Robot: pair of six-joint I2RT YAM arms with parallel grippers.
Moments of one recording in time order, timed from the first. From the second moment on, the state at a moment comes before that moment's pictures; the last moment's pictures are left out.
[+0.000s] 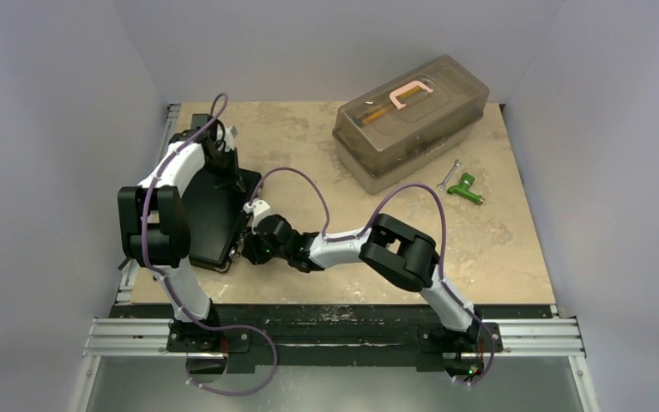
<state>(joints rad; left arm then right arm) 0.02 1.84 1.42 -0.78 0.28 -0.16 1.15 2.22 1.37 0.34 0.06 0.50</state>
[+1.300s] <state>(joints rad) -0.14 1.12 1.16 -0.57 0.31 -0.13 0.97 0.99 0.76 -0.24 0.56 0.54</state>
